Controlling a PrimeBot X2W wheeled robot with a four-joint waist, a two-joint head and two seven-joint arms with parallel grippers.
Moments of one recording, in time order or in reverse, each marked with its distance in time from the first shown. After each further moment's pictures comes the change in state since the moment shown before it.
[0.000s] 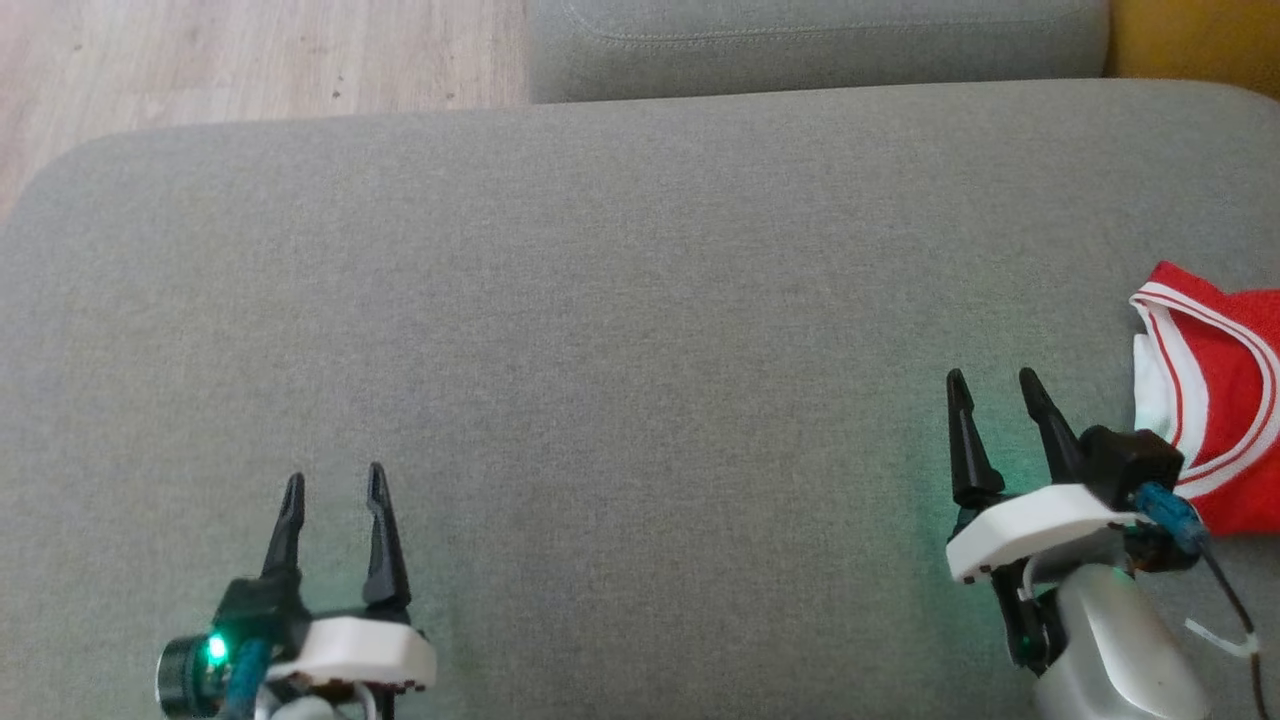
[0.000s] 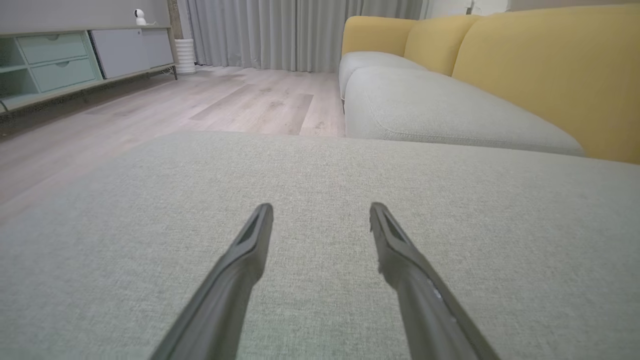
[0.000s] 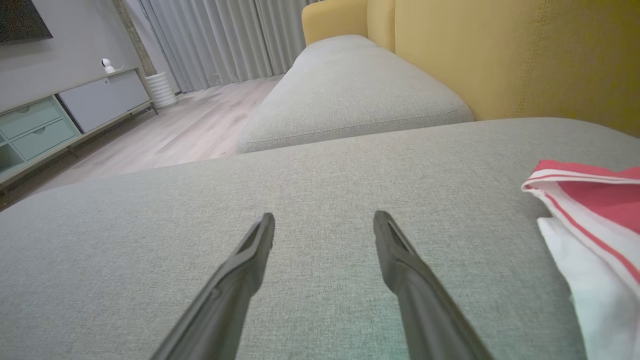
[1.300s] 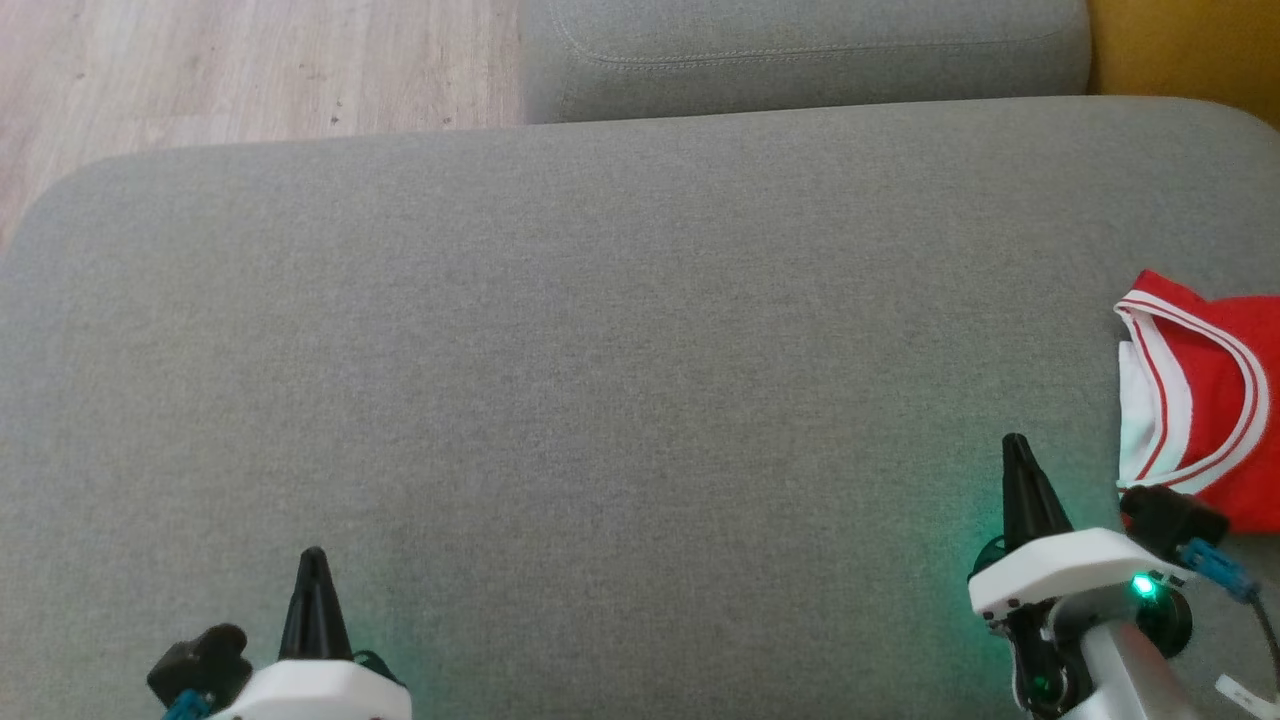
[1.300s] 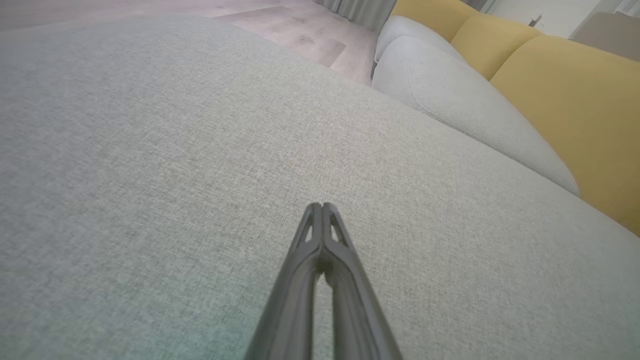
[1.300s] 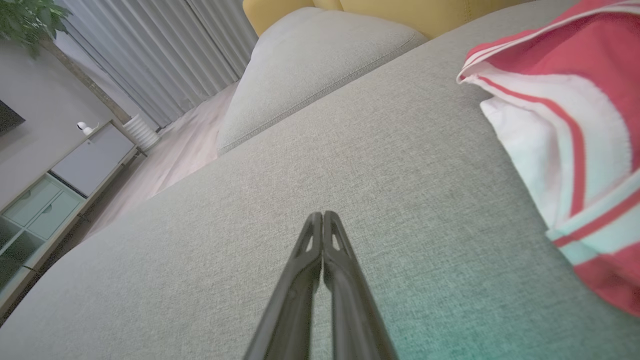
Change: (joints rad) left arm 0.071 -0.003 0.042 0.040 -0.359 -0.077 0.085; right arm 0.087 0.005 -0.012 -0.011 0.322 0.000 0.080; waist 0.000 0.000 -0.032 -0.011
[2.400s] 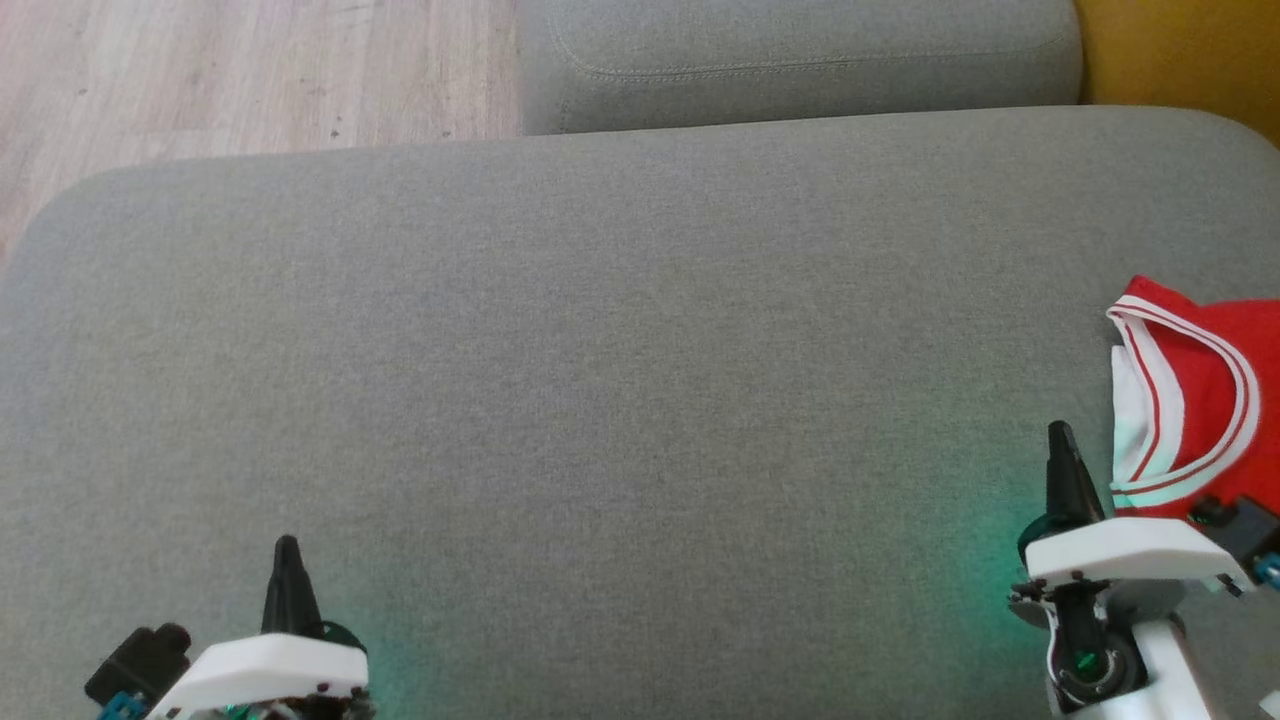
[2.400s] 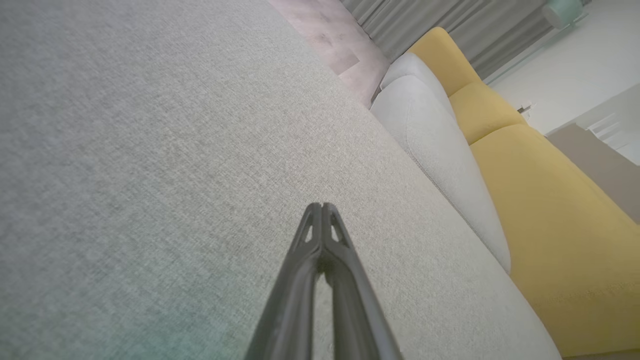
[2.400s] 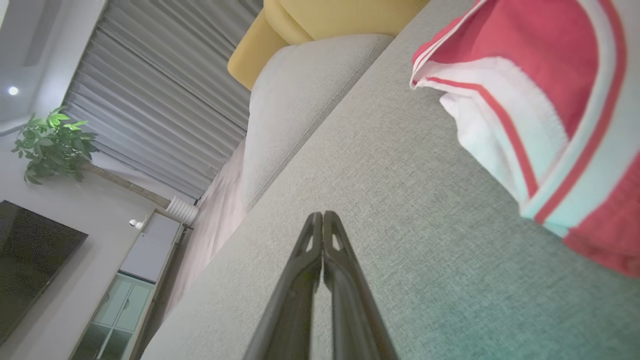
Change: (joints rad) left arm -0.021 0.000 0.042 -0.042 -0.348 -0.040 0.090; right arm 0.021 0.000 -0.053 -0.099 0.361 0.000 0.092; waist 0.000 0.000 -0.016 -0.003
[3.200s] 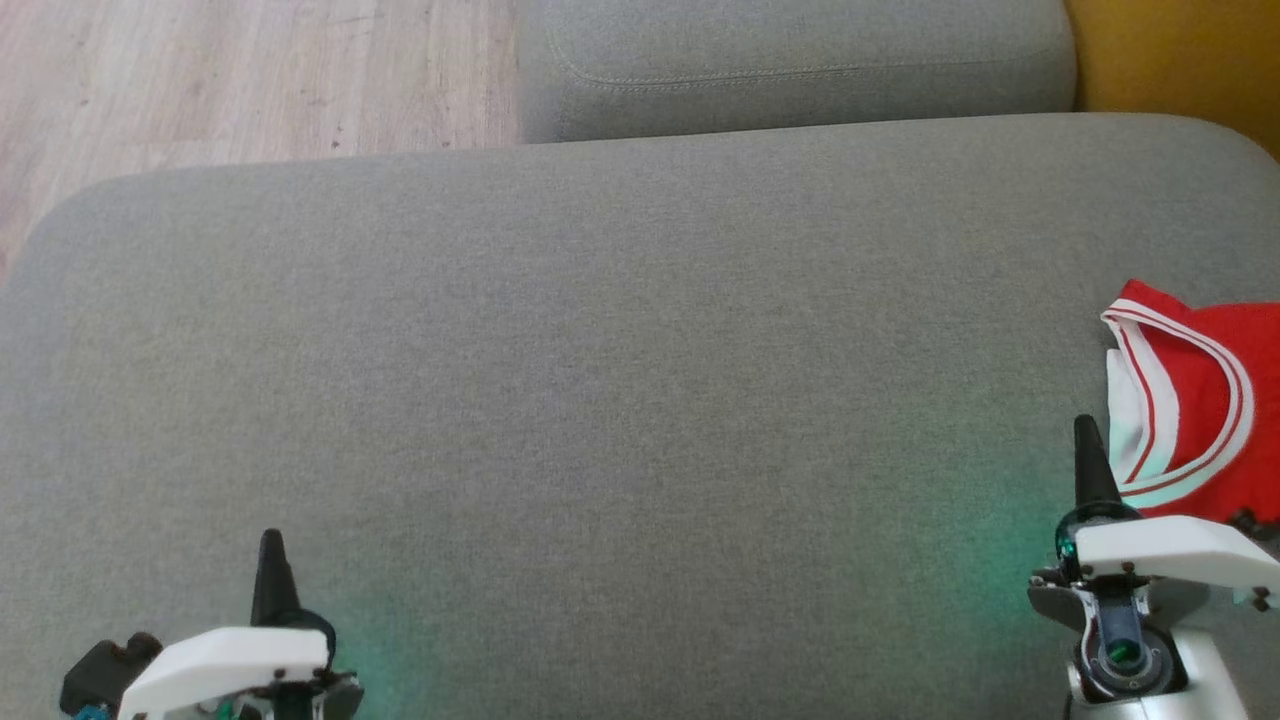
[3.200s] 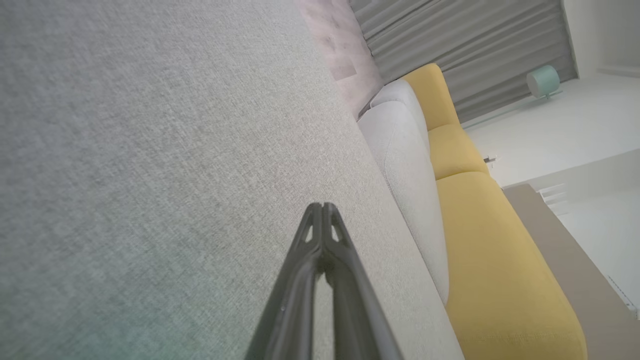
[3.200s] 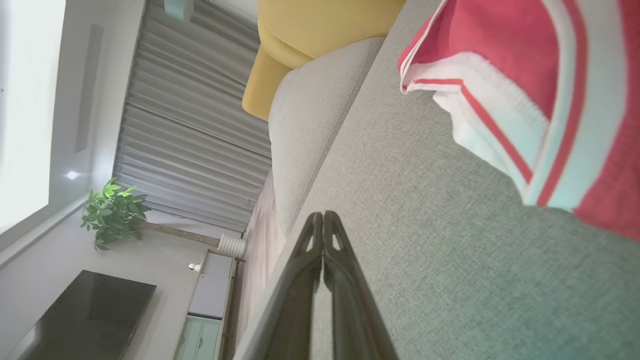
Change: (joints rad) left arm -0.007 0.000 0.036 -0.033 -0.261 -0.031 0.069; right arm 0.021 0.000 -0.037 -0.075 0.270 0.000 0.068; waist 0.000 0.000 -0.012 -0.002
